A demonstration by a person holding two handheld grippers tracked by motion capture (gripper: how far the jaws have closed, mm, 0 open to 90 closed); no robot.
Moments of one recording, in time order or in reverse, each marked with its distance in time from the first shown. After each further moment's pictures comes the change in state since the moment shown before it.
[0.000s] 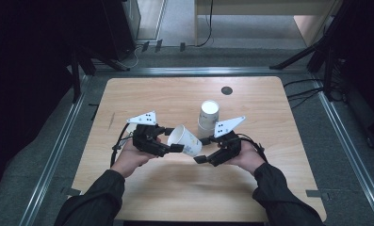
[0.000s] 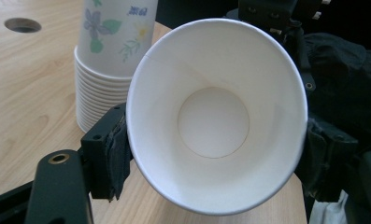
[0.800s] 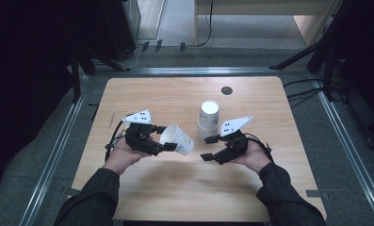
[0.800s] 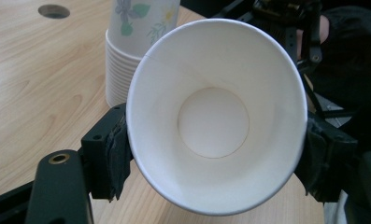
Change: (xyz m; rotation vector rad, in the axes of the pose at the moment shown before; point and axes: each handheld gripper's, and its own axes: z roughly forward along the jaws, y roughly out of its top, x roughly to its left) left arm 0.000 0.002 -0.015 0.088 0.091 0.020; right arm -0.005 -0.009 -0.016 0.029 -0.088 0.016
